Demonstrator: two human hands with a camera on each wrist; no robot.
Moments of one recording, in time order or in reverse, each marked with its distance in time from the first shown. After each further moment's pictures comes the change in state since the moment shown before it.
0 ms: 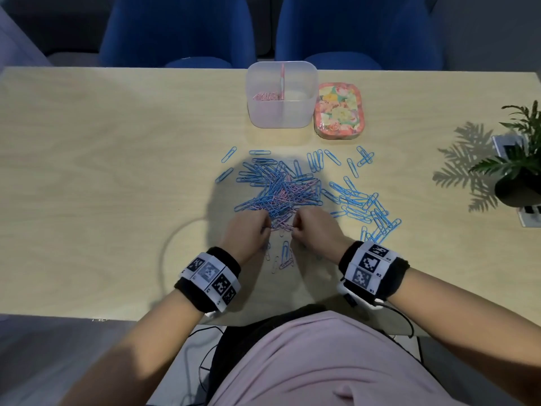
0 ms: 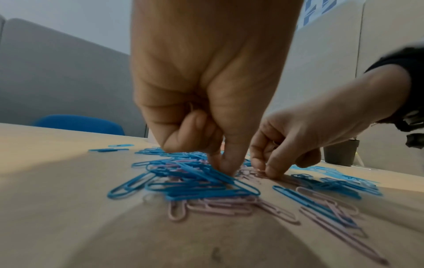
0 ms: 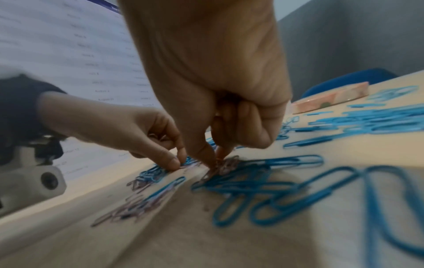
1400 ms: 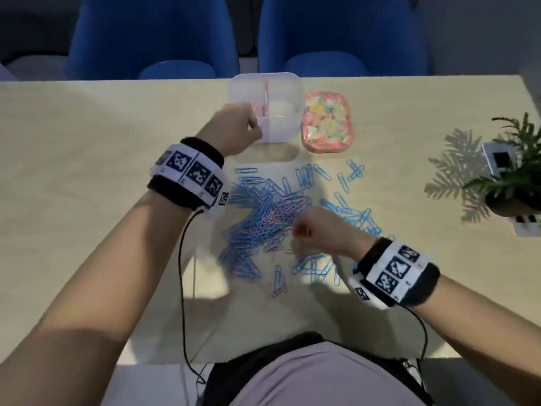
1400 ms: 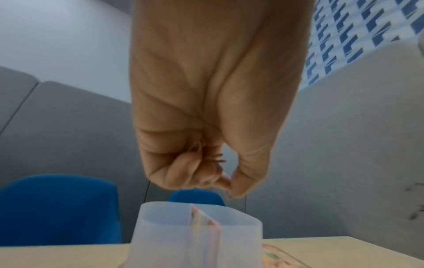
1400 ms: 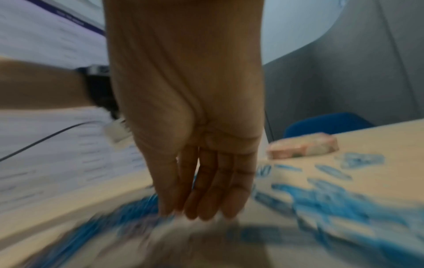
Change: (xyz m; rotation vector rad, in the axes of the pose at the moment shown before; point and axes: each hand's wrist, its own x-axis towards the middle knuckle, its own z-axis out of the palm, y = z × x) left_hand 0.136 0.025 -0.148 -0.068 0.110 0.025; right_hand 0.022 0.014 -0.059 0.016 -0.257 -0.163
